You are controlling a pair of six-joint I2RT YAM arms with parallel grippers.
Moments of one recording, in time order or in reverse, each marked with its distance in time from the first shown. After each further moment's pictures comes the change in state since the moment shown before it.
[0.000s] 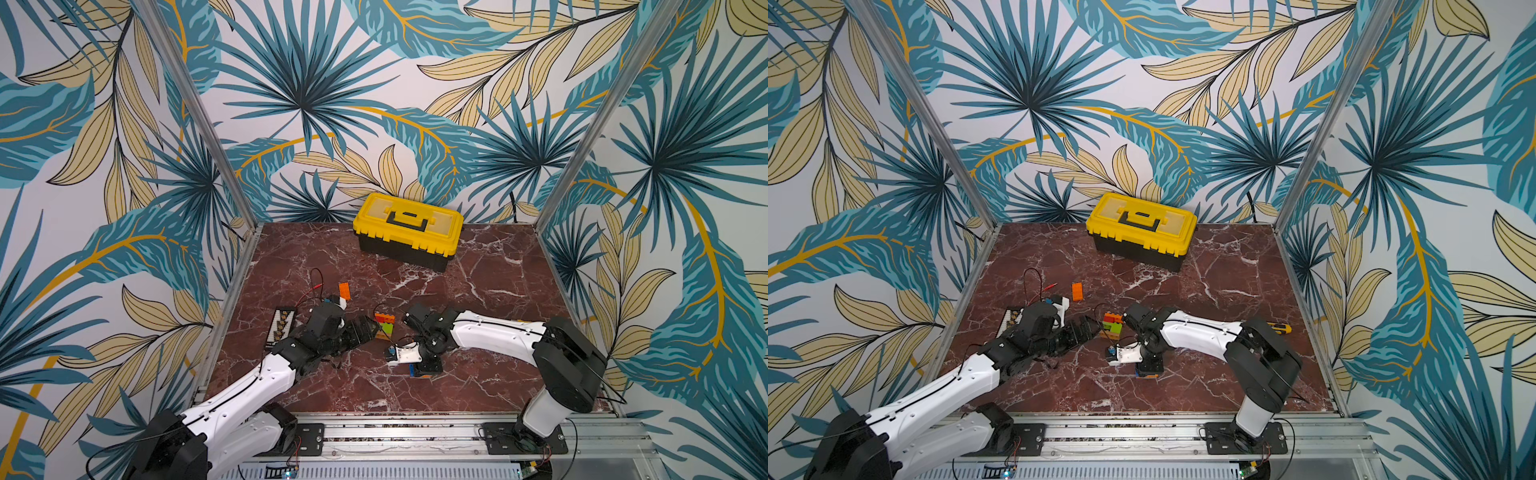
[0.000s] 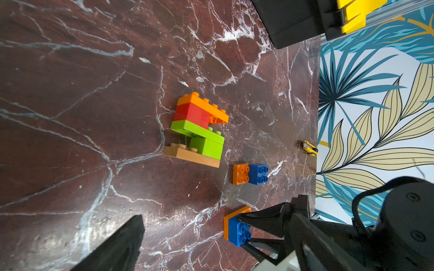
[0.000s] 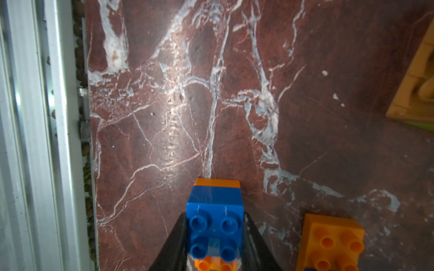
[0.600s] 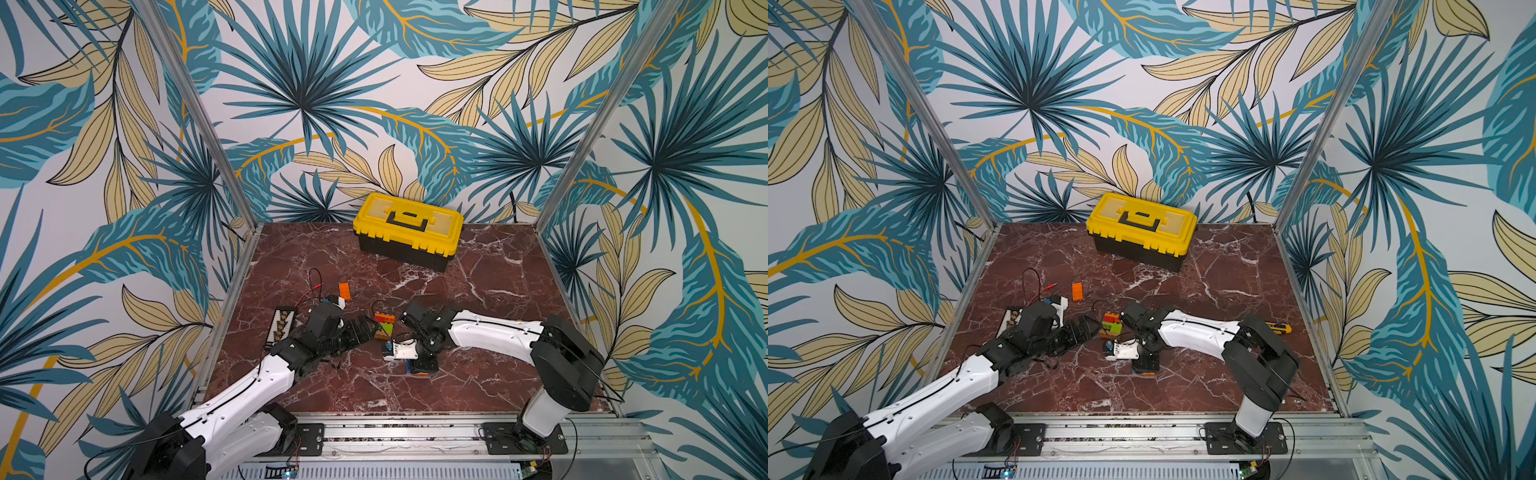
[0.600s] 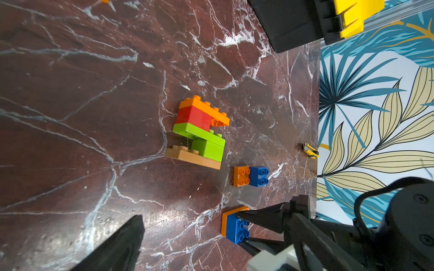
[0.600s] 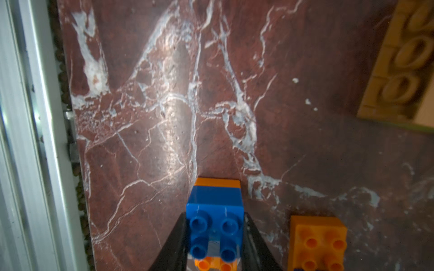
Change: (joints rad) left arm 0.001 -0.026 0.000 -0.014 -0.028 0.000; right arm 0.014 -0.011 0.009 0.064 0.014 0.098
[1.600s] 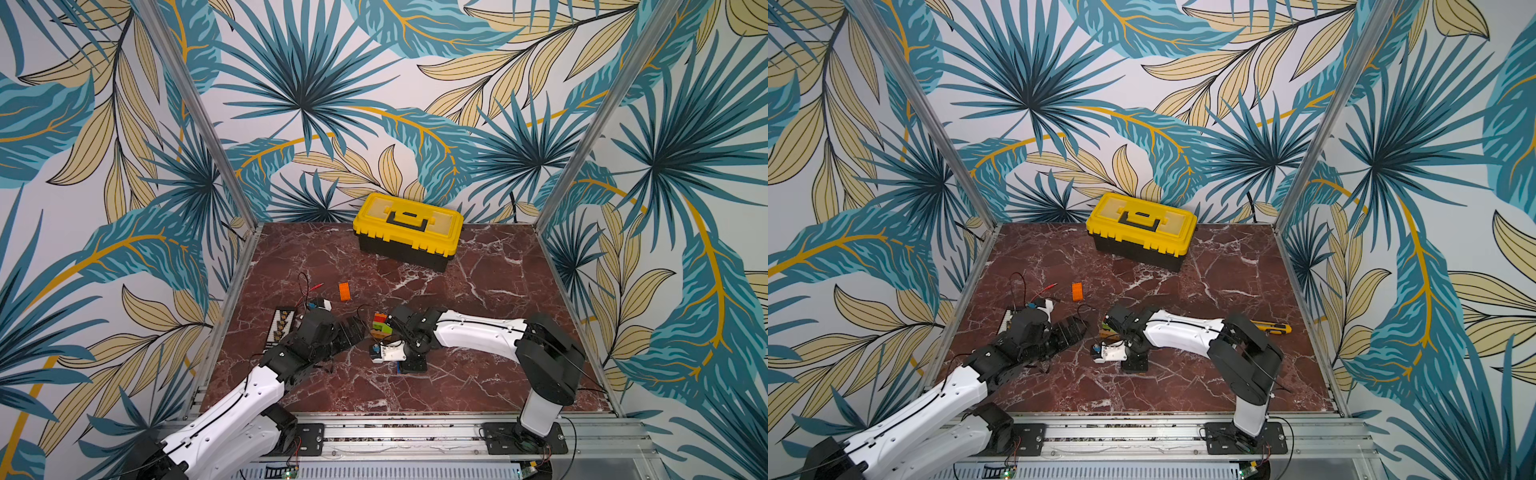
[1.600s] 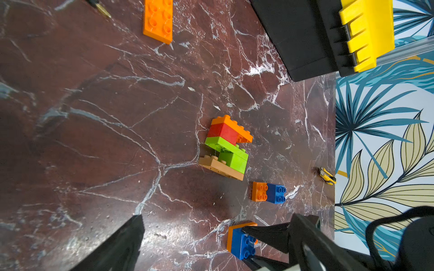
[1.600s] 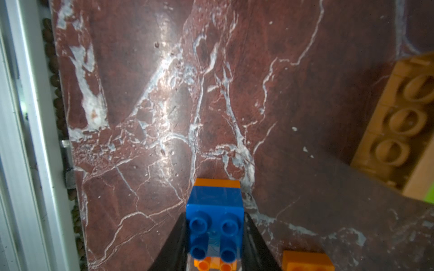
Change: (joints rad) left arm 0.011 -0.120 -0.025 -0.113 -0.141 -0.022; right arm 0.068 0.105 0.104 -0.046 0.055 0.010
